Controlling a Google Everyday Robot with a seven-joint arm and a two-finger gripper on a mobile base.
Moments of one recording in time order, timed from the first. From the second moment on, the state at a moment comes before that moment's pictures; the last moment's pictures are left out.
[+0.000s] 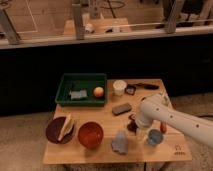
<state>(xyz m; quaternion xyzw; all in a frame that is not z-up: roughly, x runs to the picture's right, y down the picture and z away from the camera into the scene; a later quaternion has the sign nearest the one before) 0.173 0.224 0.805 -0.31 -0.09 -0.02 0.95</state>
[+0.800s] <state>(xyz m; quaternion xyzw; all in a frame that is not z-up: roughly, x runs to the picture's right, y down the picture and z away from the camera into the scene) 0.170 0.225 0.841 -0.28 -0.10 -0.03 0.95</state>
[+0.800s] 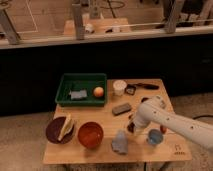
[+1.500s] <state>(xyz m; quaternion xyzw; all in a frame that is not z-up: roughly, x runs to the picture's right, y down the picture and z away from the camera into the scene) 0.169 0.193 0.811 -0.27 -0.12 -0.02 0.95</state>
